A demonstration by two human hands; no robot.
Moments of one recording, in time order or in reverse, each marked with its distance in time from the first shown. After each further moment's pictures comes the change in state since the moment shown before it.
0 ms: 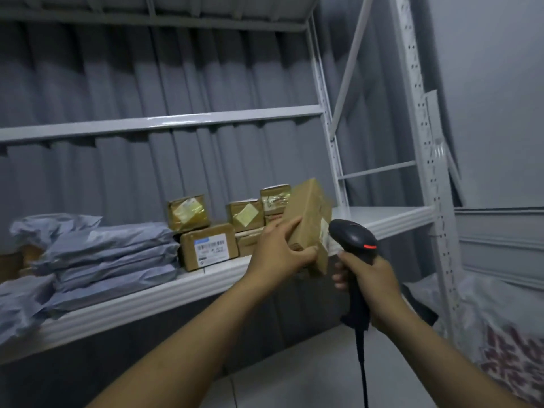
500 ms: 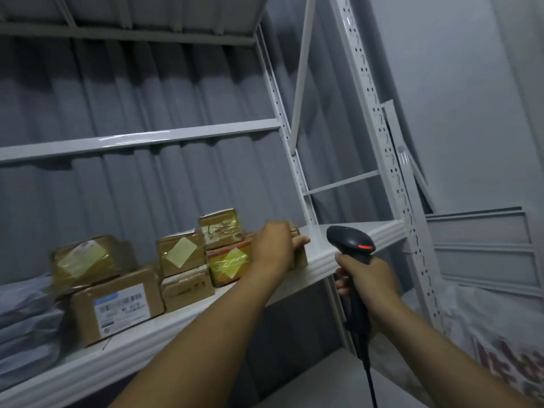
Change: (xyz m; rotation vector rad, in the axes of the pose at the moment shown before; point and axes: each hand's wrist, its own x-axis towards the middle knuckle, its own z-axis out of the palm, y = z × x) left_hand 0.166 0.003 0.129 0.479 -0.017 -0.032; right_hand 0.149 0.017 -0.073 -0.044 0.143 -0.055
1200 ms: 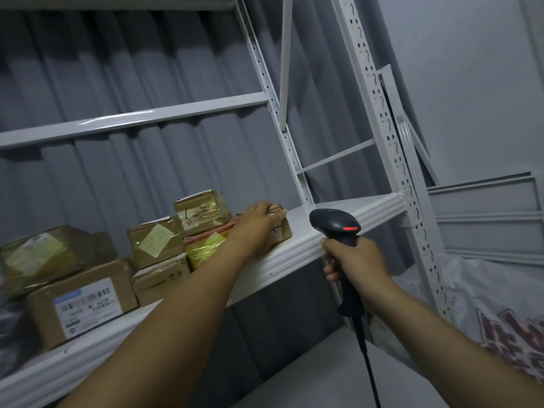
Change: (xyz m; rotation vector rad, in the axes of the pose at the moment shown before) left_hand 0.048 -0.051 0.055 0.333 -0.144 0.388; right_hand 0.032 0.031 -0.005 -0.065 -0.053 -0.014
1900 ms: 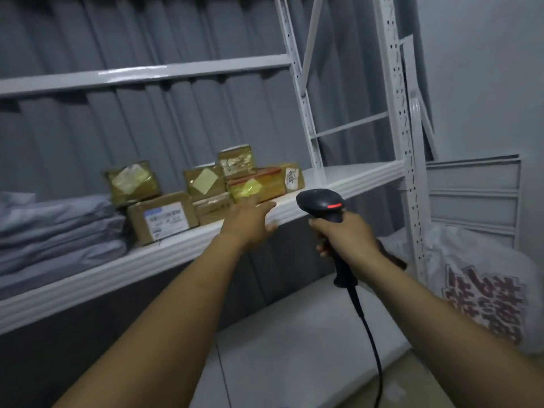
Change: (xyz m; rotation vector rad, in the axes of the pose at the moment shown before) left_hand -0.166 0.007 -0.053 -0.117 -0.106 -0.200; right_hand -0.147 -0.057 0.030 -0.258 -0.115 0.035
